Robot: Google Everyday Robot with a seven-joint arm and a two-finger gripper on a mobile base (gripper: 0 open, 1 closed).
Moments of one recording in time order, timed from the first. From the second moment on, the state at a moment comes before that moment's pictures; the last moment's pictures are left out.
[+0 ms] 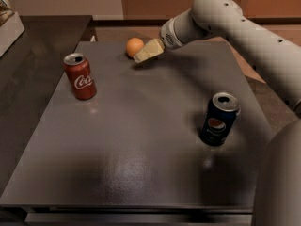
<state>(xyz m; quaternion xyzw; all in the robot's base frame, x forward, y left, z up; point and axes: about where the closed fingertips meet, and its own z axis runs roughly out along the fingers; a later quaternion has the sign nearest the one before) 0.765 -0.007 0.880 -0.43 0.78 0.16 0.43</state>
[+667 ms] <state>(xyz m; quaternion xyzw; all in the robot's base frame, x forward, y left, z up) 0.789 0.005 0.874 -0.41 0.77 0.17 0.46</state>
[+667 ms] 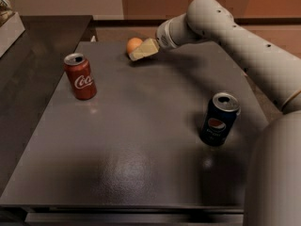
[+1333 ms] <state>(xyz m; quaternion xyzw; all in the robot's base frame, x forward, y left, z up) 0.797 0.026 0.863 -0.42 0.77 0.19 0.45</state>
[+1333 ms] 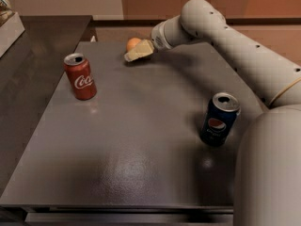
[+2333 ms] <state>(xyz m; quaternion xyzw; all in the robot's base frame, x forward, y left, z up) 0.803 0.045 0.852 -0.42 0.77 0.21 0.43</state>
